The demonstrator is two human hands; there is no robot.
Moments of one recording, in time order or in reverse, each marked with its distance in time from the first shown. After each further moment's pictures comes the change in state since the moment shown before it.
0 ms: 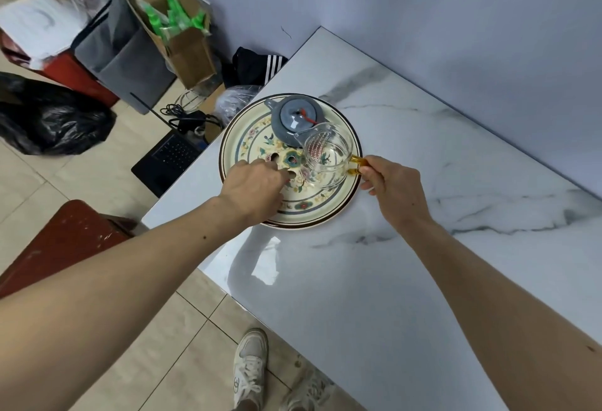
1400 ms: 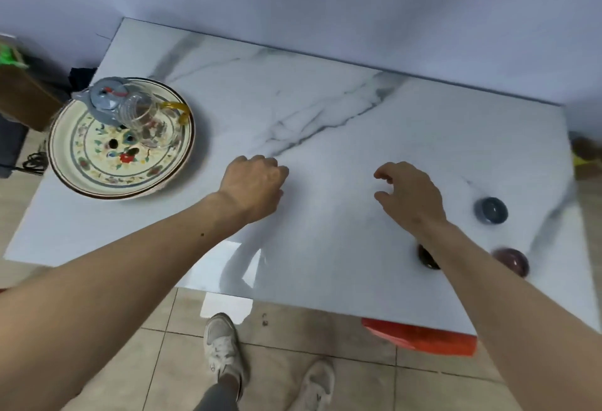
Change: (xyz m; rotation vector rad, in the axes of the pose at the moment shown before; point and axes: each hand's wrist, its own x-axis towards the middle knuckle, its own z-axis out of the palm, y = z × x) left_hand -0.053 0.251 -0.014 0.143 0.041 0.468; right_hand -0.280 0.103 -0.162 -0.315 0.101 0.595
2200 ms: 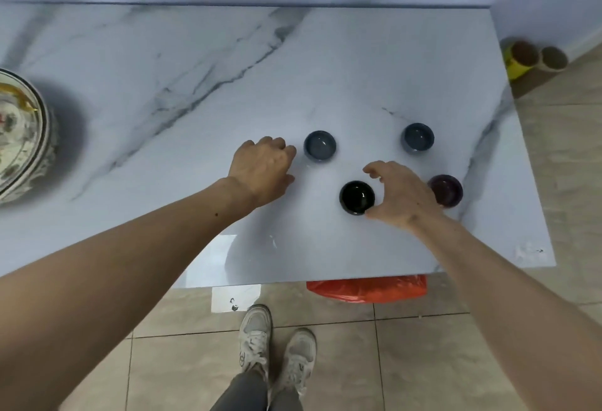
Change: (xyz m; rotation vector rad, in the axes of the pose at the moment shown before) left_hand 0.071 0.189 0.048 0.014 -0.006 0.179; right_hand -0.068 0.191 0.026 0.057 -0.172 0.164
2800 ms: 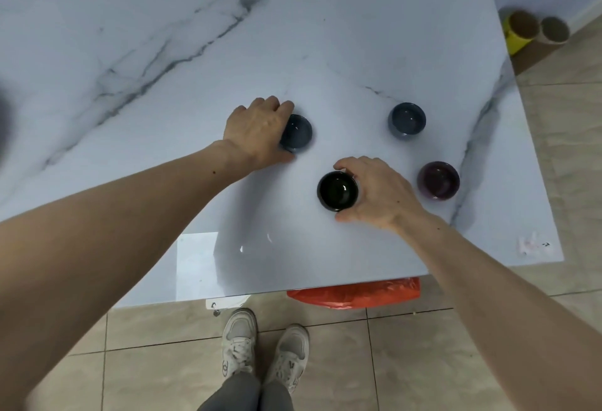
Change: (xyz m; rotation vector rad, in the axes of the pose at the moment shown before) left_hand 0.079 0.018 0.030 -0.109 0.031 -0.039; right_hand 0.022 0.024 0.030 0.070 -0.013 -0.134
